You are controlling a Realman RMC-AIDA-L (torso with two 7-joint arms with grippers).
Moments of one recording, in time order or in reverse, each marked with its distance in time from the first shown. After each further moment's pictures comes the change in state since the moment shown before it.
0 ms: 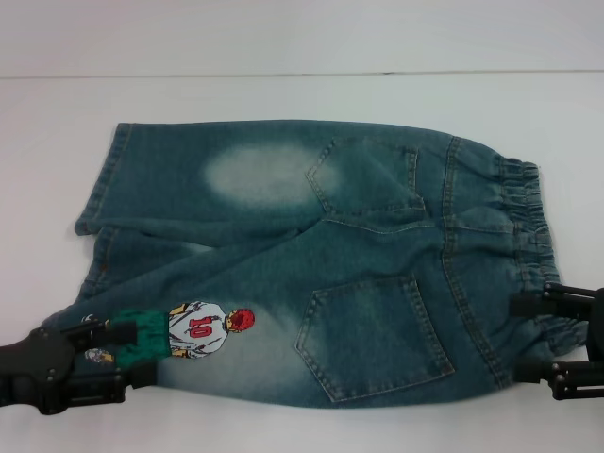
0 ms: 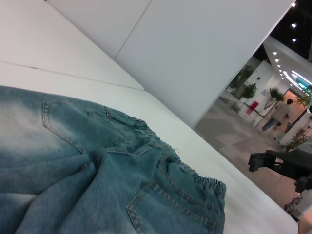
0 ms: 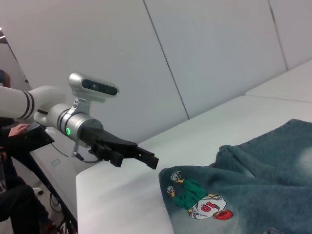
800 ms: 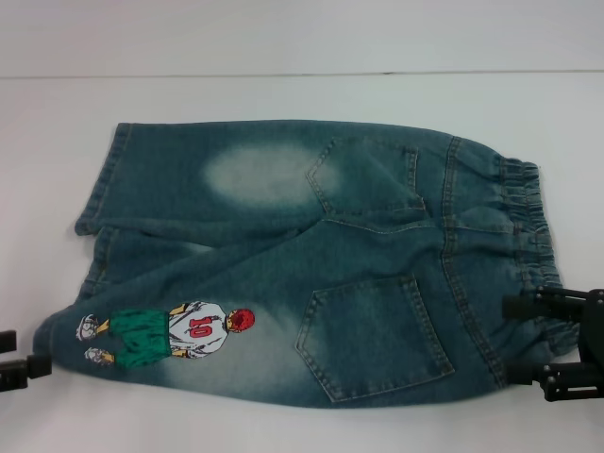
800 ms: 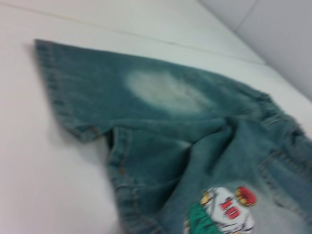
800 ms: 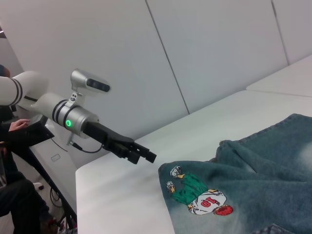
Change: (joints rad) left arm 0.012 0.050 -0.182 0.133 0.210 -0.123 -0.068; right arm 0.011 0.009 0.006 0.000 -0.025 0.012 -0.002
